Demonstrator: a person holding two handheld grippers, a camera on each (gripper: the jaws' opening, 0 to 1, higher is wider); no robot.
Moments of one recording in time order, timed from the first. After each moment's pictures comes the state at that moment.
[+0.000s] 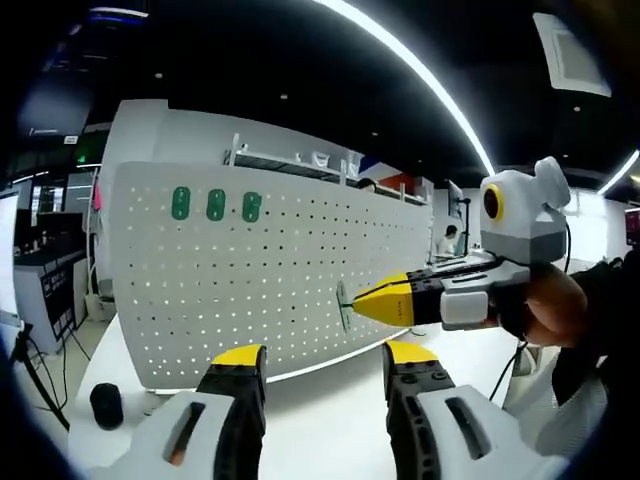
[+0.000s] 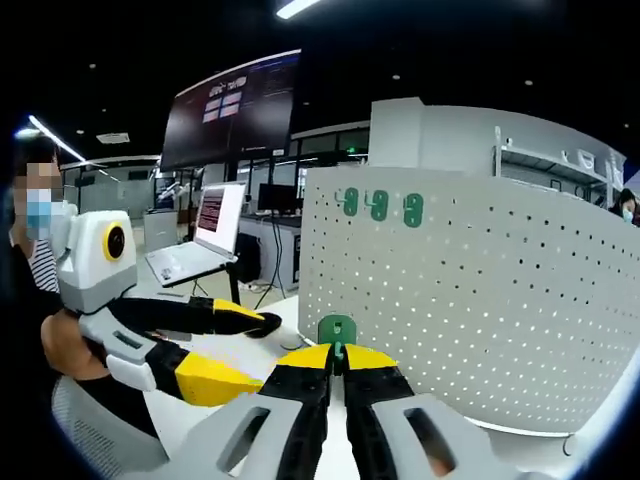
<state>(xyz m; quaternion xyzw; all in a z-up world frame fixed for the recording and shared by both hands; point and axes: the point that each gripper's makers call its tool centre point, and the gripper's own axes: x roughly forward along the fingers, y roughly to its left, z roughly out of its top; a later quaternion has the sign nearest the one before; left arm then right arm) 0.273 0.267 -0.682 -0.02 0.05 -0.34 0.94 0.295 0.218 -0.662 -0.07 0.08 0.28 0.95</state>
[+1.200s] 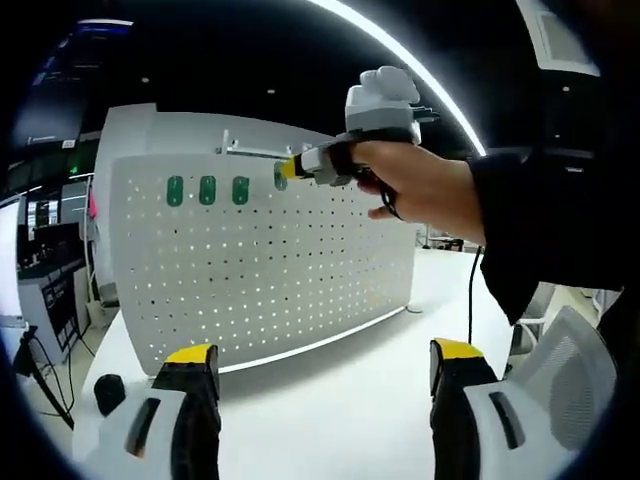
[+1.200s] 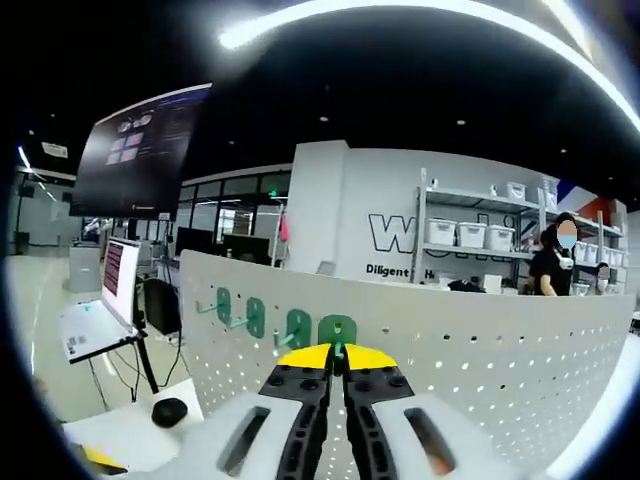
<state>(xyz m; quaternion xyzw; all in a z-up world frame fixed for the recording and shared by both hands) 0.249 0.268 -0.712 0.01 0.06 -0.35 0.93 0.434 0.177 -0.563 -0.05 -0.02 0.10 0.99</state>
